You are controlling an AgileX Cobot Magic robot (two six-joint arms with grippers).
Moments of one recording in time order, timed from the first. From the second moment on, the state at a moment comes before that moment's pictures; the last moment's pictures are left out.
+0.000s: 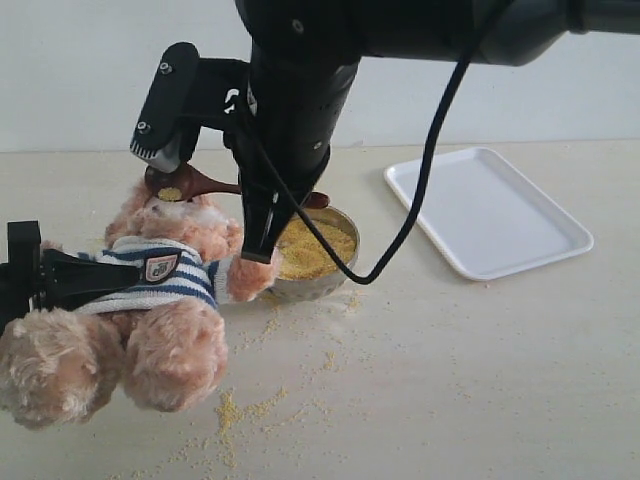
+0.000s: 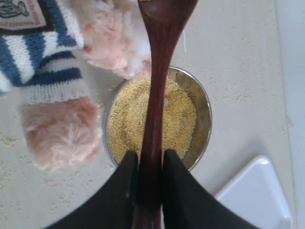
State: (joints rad) left arm 0.24 1.77 -0.47 -1.71 1.18 1.33; right arm 0.90 1.86 -1.62 -0.28 0.91 -0.44
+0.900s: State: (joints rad) left arm 0.24 1.77 -0.47 -1.72 1.18 1.33; right arm 0.91 1.86 -1.62 -0.32 0.86 -0.47
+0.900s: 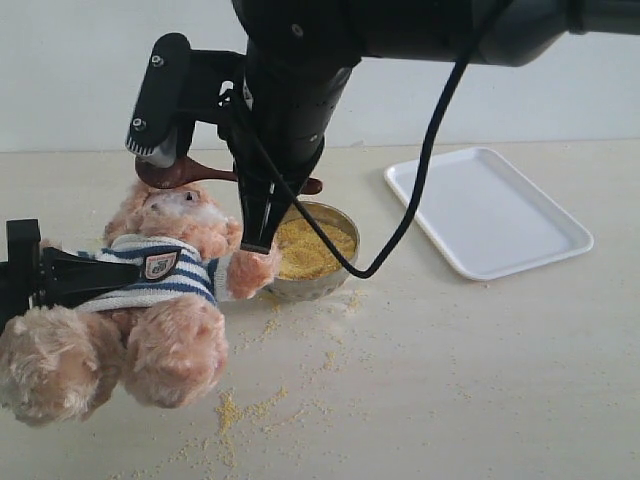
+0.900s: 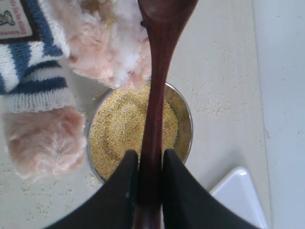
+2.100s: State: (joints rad) left arm 0.24 1.77 -0.47 -1.73 1.18 1.35; right arm 0.89 1.81 -1.62 -0.34 0.81 -0.27
